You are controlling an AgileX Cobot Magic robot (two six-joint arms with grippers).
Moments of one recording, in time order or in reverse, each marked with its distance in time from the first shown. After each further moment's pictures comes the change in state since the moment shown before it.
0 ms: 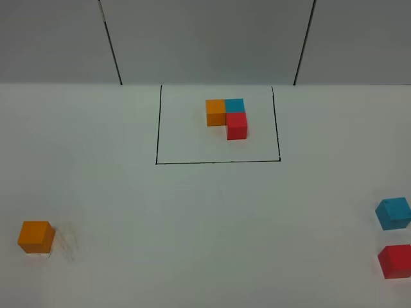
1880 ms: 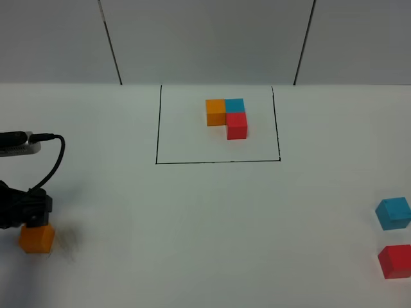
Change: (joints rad) left arm 0.000 1.502 -0.219 0.001 -0.589 -0.099; right arm 0.000 0.000 0.000 0.000 0.000 0.000
